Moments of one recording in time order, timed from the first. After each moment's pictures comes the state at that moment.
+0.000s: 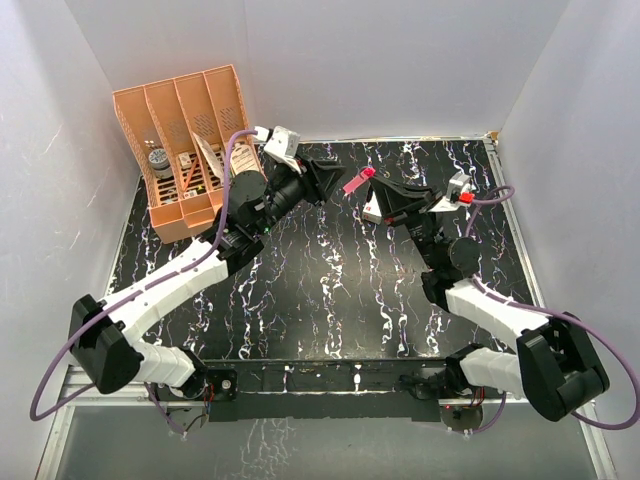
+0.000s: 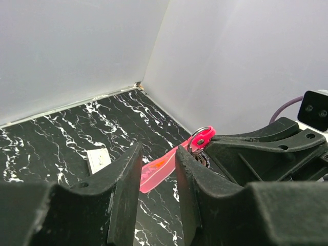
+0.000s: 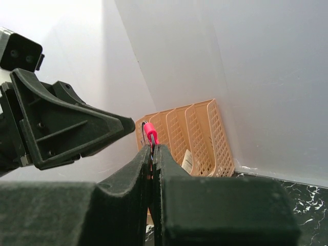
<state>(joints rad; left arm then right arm) -0.77 1.32 1.15 0.33 0.01 -0.32 0.44 1.15 0.51 1.28 -0.15 0.53</state>
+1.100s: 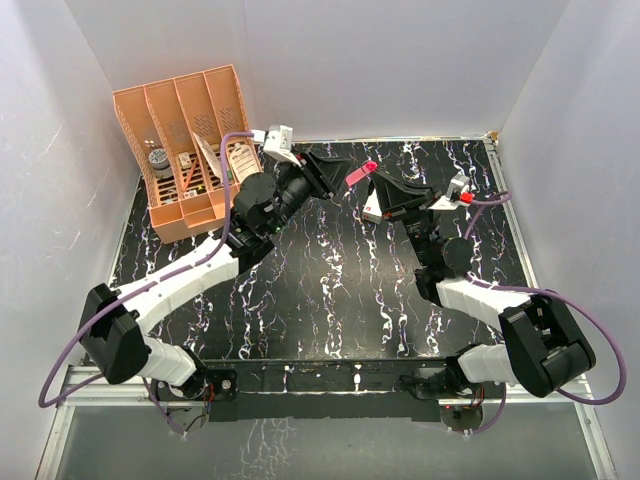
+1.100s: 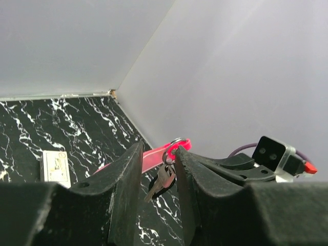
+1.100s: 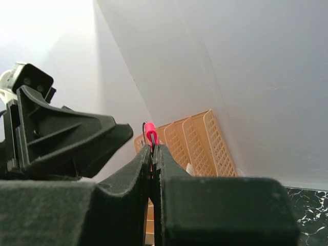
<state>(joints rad) -0.78 1.39 1.14 0.46 -0.07 -0.60 0.44 1.30 0.51 1.48 -0.07 0.59</state>
